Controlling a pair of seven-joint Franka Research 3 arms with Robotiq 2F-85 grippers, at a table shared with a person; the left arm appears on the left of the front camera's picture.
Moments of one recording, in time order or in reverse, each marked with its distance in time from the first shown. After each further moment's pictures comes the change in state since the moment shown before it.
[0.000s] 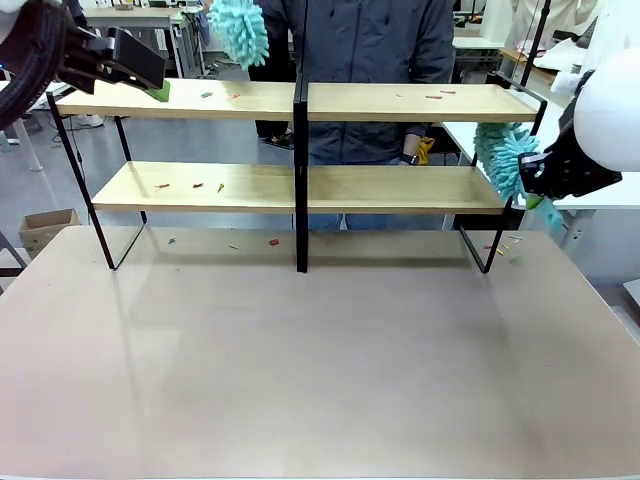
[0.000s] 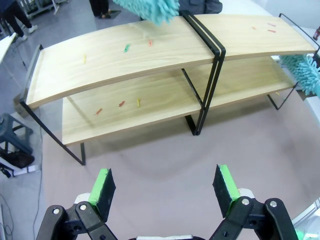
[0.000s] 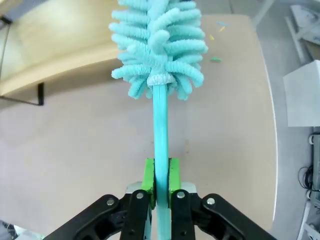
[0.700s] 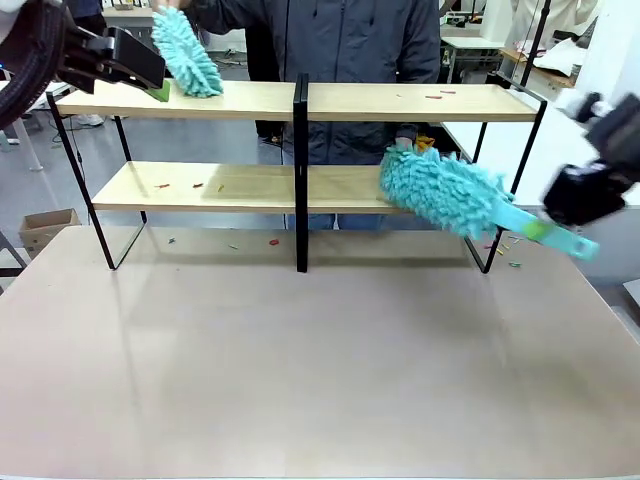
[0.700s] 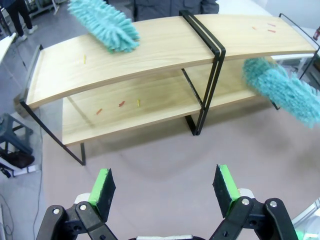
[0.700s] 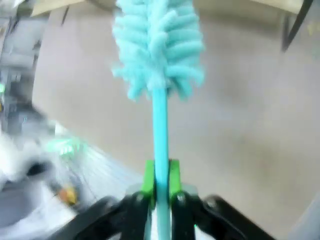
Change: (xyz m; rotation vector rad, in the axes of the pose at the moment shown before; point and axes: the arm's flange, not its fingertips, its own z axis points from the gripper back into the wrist) left arm 0.000 0.000 0.000 0.000 -0.001 0.000; right arm -0.033 -0.057 0.026 0.544 0.316 0.284
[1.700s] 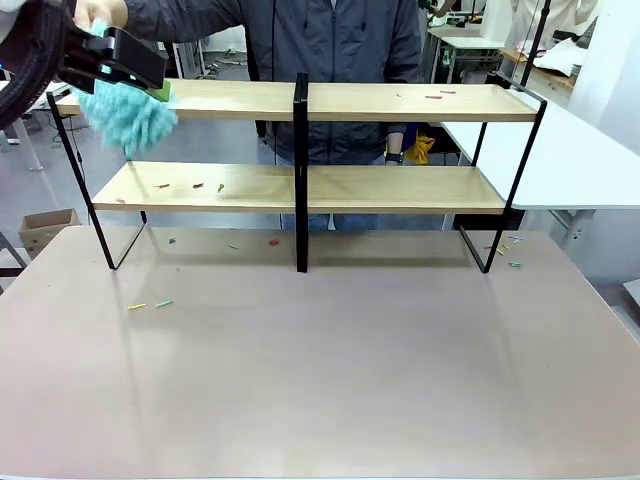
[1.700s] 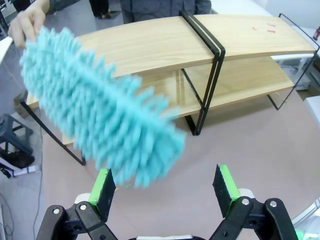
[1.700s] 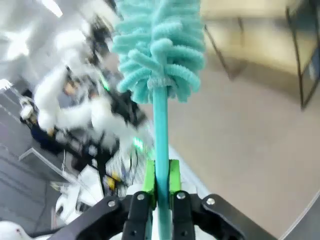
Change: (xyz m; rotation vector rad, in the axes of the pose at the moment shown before) left arm 0.000 0.000 0.000 0.000 0.000 0.000; right arm -0.220 -0.123 0.233 0.495 -0.616 0.360
